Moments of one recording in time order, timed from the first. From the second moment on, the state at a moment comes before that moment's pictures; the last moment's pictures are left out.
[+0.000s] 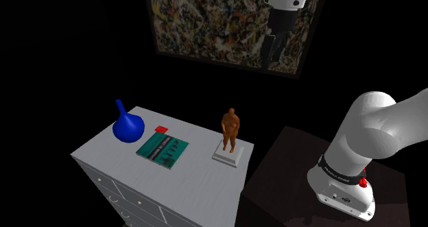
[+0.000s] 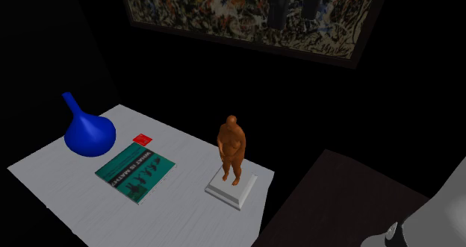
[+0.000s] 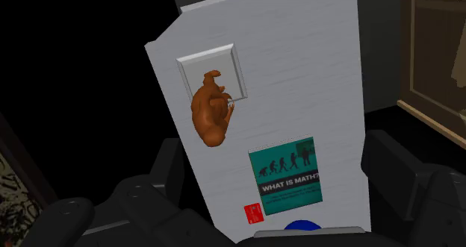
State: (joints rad) arm -0.01 -0.80 0.07 -2.37 0.09 1.61 0.01
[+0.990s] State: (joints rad) arm -0.03 -0.52 0.10 -2.57 0.01 2.10 -0.03
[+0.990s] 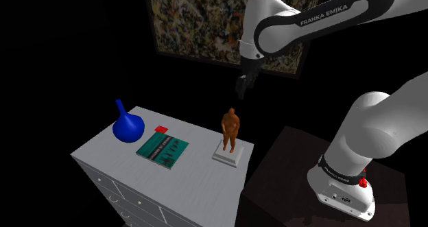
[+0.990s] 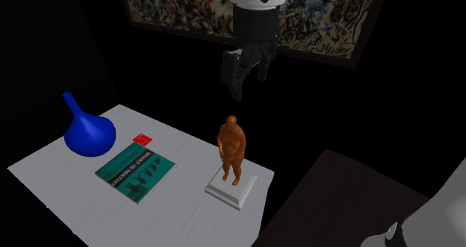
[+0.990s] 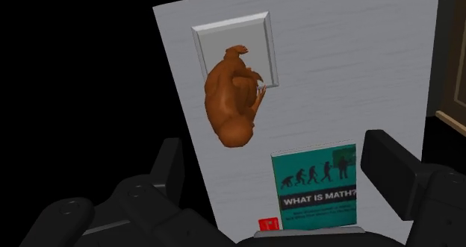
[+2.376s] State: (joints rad) arm -0.09 -0.07 0.14 -2.57 -0.17 2.56 0.05
